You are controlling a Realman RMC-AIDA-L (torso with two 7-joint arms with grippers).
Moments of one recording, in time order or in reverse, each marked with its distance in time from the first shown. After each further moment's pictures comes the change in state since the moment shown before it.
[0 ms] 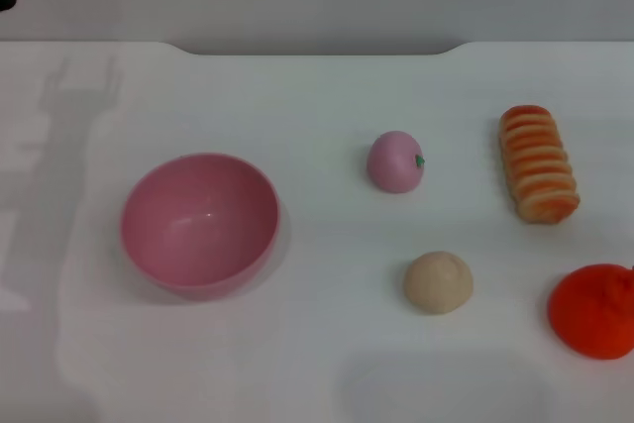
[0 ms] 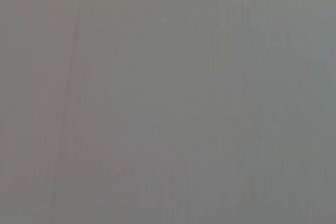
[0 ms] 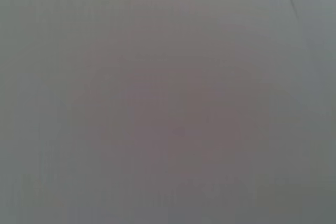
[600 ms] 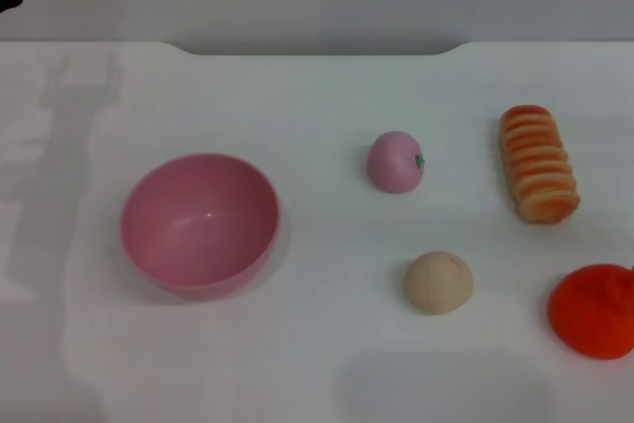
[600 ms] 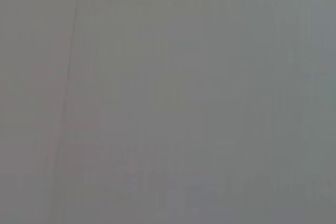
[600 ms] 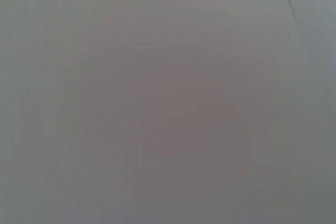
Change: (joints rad) left arm -0.022 0.000 -0.018 0.006 -0.004 -0.064 0.000; right arm 0.014 0.005 0.012 0.004 0.009 0.003 -0.006
